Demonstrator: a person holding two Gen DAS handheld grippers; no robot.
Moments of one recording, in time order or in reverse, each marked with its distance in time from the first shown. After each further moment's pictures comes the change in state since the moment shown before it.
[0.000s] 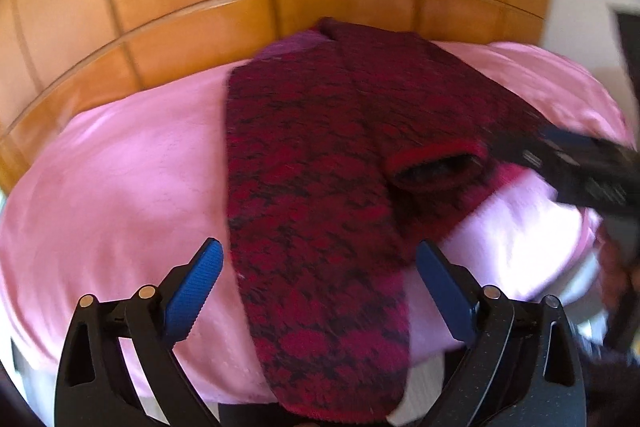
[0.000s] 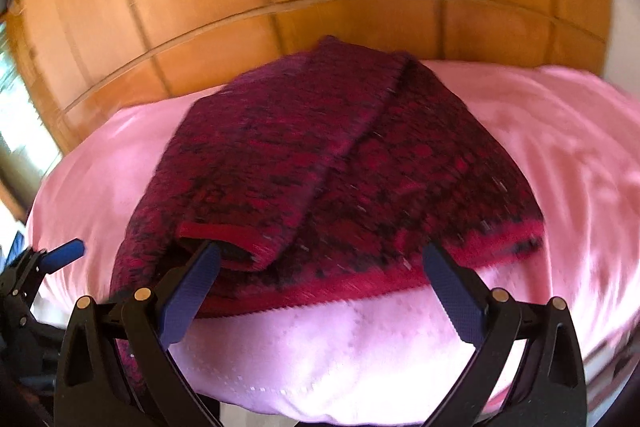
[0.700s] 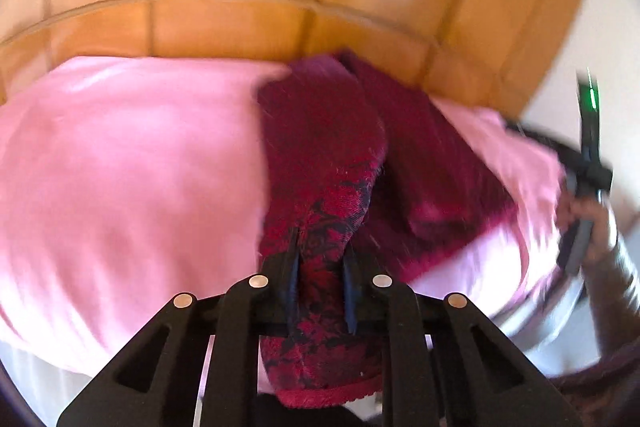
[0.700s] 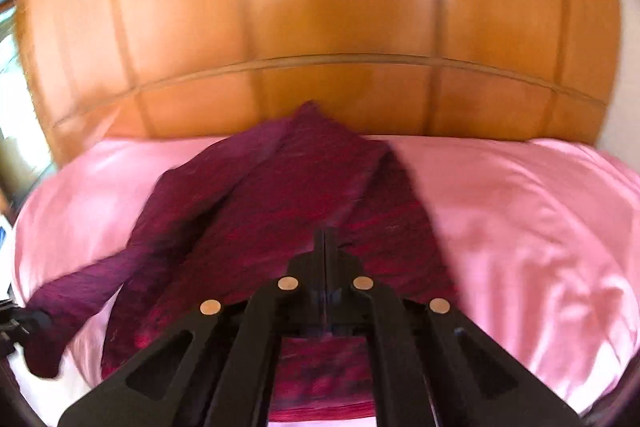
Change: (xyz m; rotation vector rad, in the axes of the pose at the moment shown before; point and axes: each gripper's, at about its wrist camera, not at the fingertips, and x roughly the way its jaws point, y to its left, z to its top) left arm -0.044 0.111 0.004 -0.300 -0.076 -0.171; right arm 0.004 -0.060 0.093 -0.025 -0.113 -0.094
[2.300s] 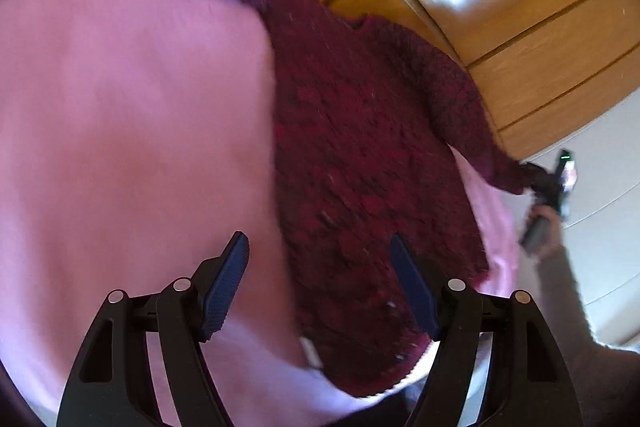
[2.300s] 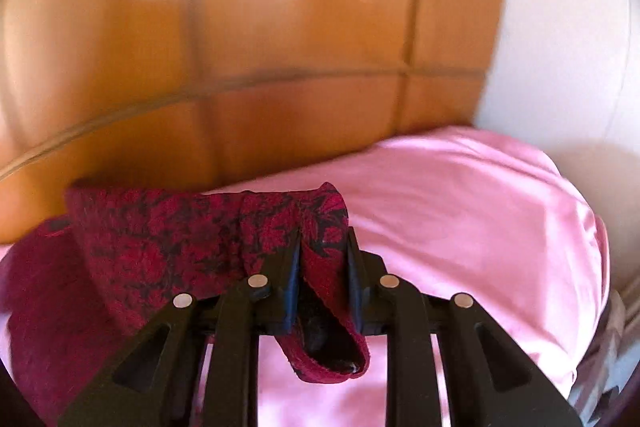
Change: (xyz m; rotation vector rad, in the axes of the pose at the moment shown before) left arm 0.119 0.027 -0.012 -0.412 0.165 -0.272; right arm 0.095 -0.197 0.102 0.269 0.028 -0.480
